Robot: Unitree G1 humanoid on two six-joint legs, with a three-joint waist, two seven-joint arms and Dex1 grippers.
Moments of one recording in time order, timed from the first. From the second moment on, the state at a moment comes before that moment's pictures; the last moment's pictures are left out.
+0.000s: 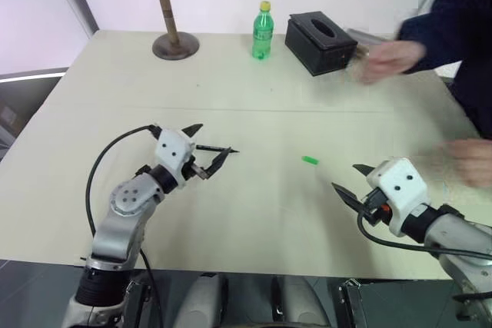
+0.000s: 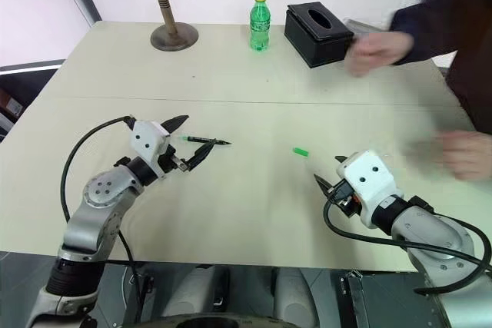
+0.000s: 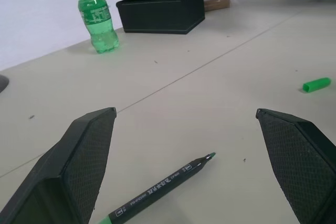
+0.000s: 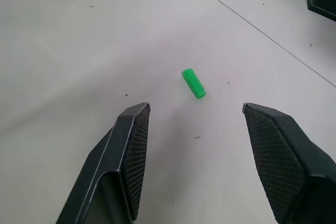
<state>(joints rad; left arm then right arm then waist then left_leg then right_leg) -0.16 0.39 -0.02 -0.32 -0.21 0.24 -0.53 0.21 -0.69 -0.30 -0.94 0.29 0.84 0.51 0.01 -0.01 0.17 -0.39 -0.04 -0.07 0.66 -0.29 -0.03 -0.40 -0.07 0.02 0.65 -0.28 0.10</state>
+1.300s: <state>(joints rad) -0.64 0.75 -0.11 0.21 -0.22 0.29 -1.06 0.03 -0.64 -0.05 -0.75 0.22 0.71 0.46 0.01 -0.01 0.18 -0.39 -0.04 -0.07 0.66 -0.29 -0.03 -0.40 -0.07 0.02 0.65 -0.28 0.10</state>
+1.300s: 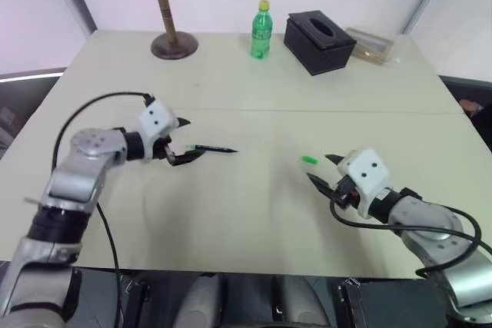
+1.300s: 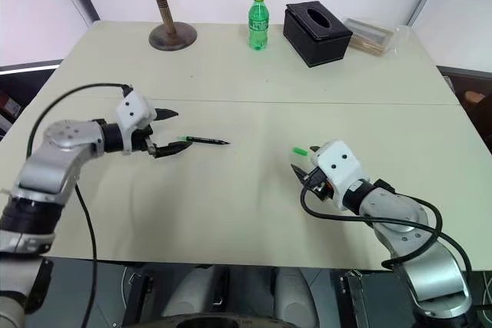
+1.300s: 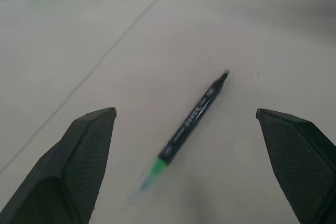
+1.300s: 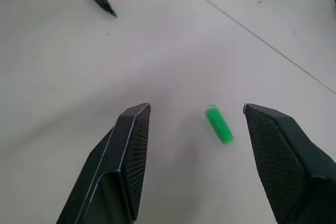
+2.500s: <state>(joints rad) -1.16 0.48 -0.30 1.25 0.21 -0.28 -1.35 0.18 -0.54 -0.05 -0.91 0.14 0.80 0.30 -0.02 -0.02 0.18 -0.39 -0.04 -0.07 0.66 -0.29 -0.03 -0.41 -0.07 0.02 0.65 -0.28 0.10</state>
